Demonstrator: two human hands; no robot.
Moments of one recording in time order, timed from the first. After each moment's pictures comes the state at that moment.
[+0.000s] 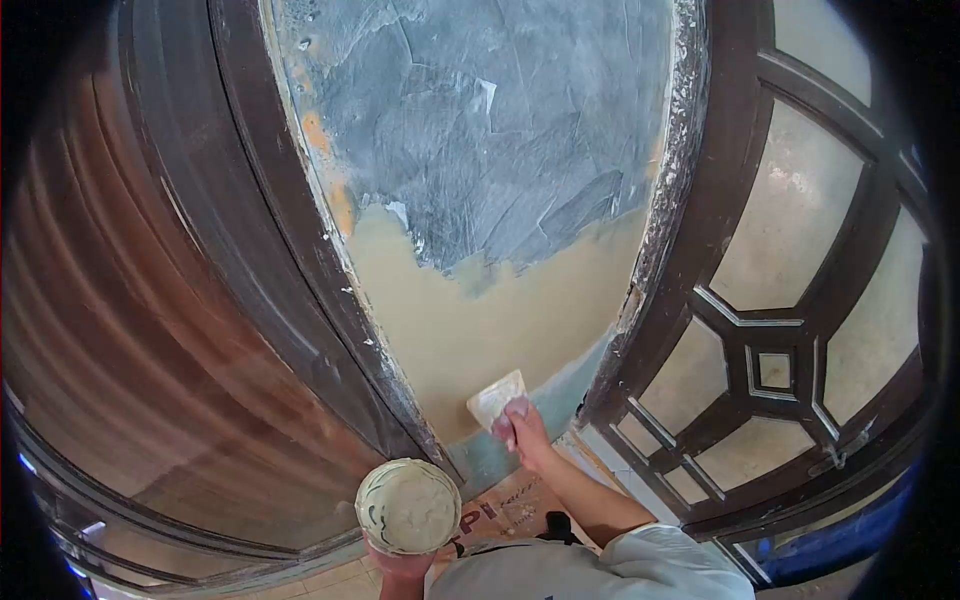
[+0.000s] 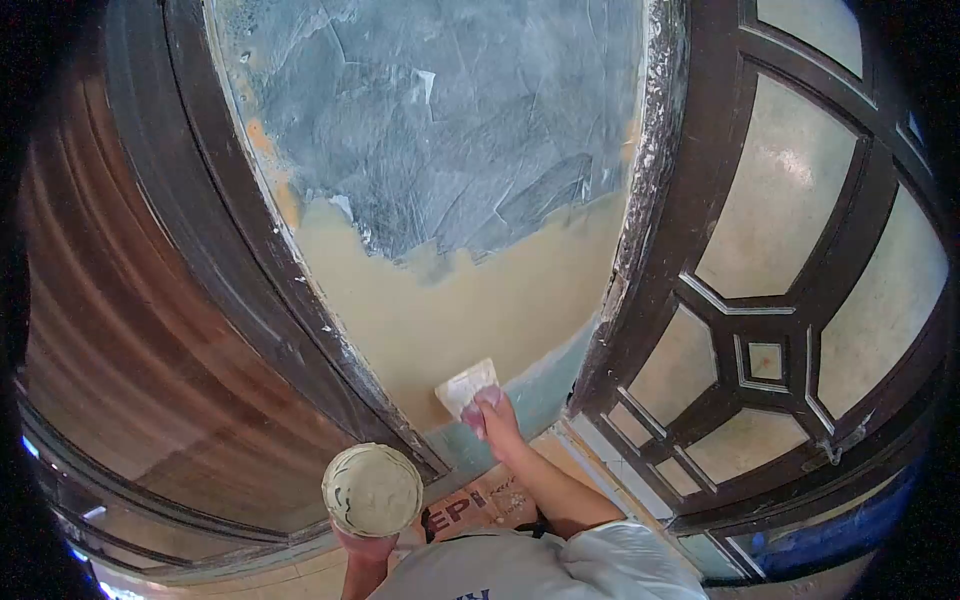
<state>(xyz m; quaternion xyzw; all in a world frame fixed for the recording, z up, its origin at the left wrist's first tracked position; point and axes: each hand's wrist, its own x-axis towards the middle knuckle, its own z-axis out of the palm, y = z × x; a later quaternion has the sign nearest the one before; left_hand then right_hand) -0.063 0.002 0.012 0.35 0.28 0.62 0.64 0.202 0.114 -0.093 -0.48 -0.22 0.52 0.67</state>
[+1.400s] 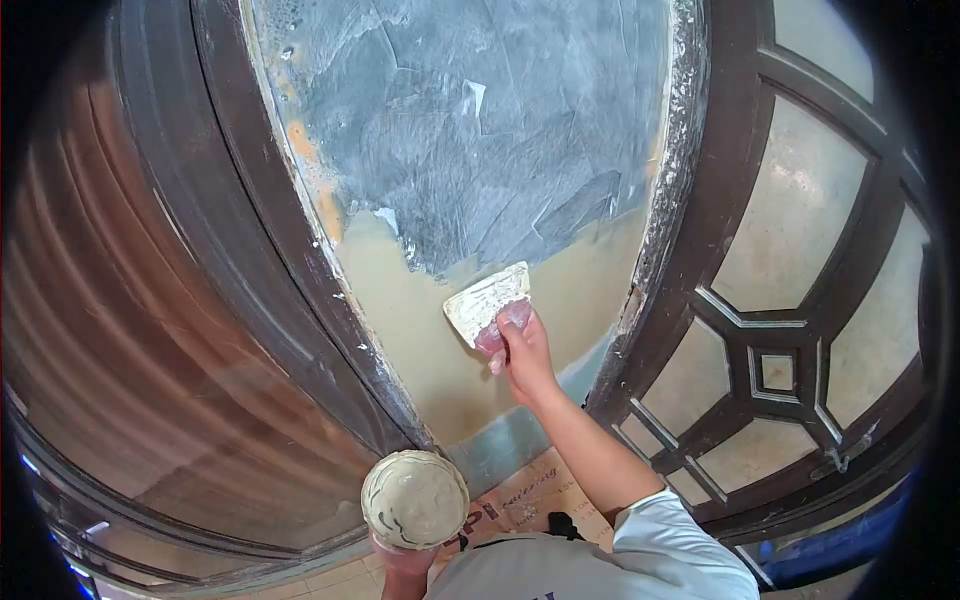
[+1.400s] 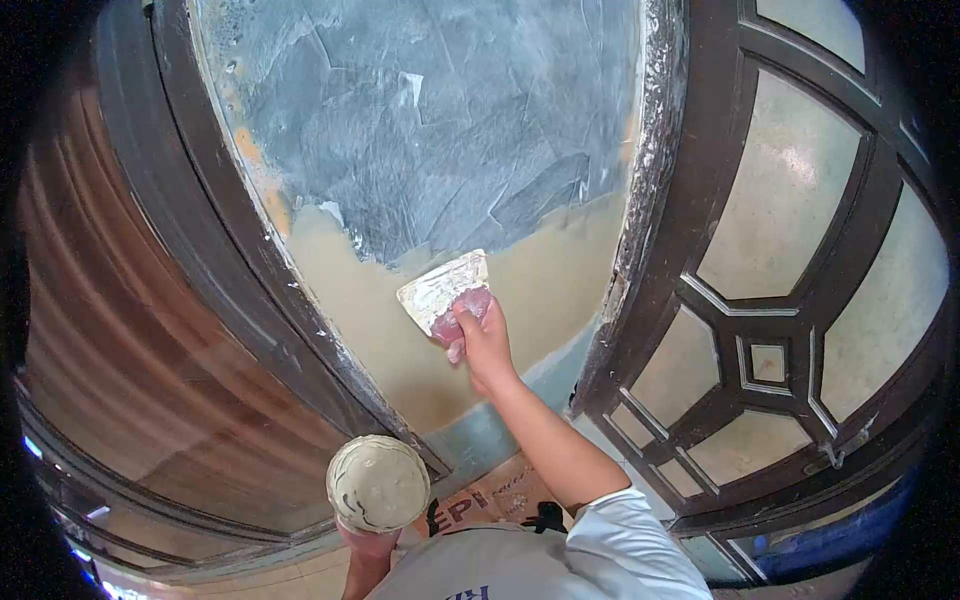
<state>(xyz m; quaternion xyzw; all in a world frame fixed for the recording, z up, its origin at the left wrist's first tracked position) -0.044 0.006 0.023 0.33 0.32 0.63 0.63 0.215 0.155 0.105 -0.33 -0.33 0.46 0.76</state>
